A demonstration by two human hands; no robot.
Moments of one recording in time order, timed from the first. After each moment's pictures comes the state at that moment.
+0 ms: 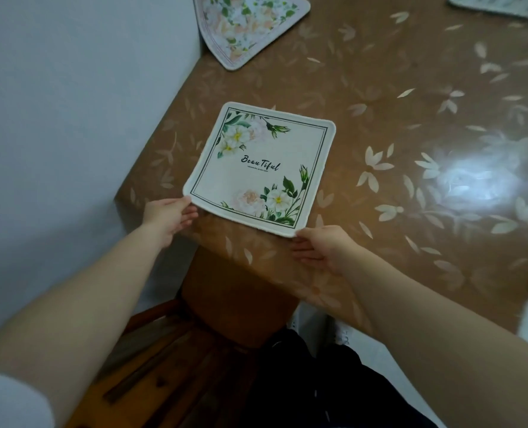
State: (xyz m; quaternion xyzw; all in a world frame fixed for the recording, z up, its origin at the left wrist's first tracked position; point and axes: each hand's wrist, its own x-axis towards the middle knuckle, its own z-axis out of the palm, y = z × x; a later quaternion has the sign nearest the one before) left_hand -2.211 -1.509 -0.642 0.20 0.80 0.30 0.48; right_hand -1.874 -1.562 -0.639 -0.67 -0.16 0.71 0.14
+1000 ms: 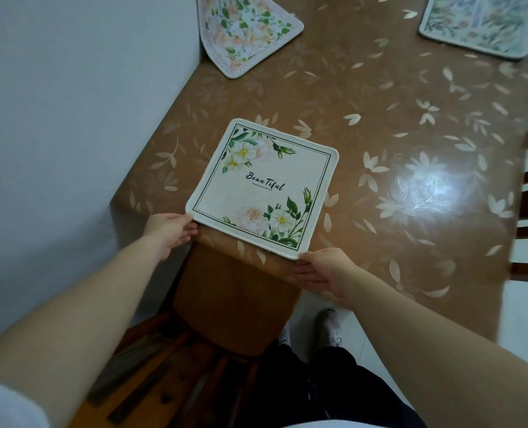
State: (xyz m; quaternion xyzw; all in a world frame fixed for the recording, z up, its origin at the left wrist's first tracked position) left_hand -2.252 -1.526 -0.659 0.23 0.77 0.25 0.54; right_hand -1.919 -1.613 -0.631 -0.74 -0.14 0.64 0.14
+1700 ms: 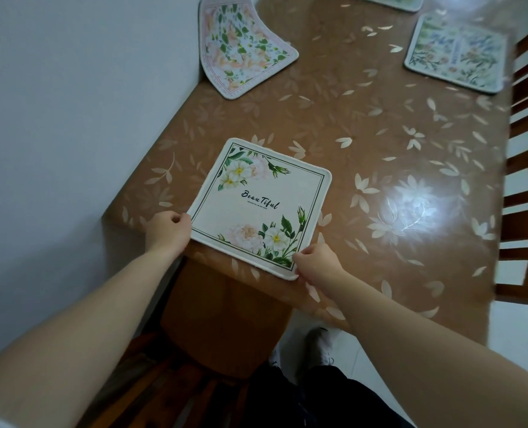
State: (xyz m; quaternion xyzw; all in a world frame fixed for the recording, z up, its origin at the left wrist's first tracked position) left_hand -2.222 -1.515 -0.635 0.43 0.81 0.18 0.34; right_hand -1.923 -1.578 -0.617 -0.78 -0.37 0.51 0.07
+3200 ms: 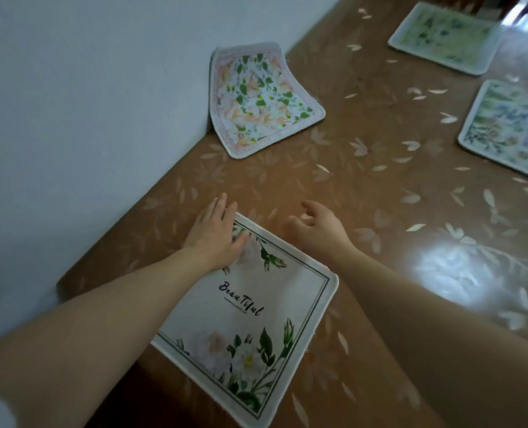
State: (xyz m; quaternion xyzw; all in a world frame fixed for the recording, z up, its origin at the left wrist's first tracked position) left_hand -2.109 -1.314 -0.657 0.70 0.68 -0.07 0.19; right_hand -1.873 -1.296 -0.618 -0.67 -0.57 0.45 0.15
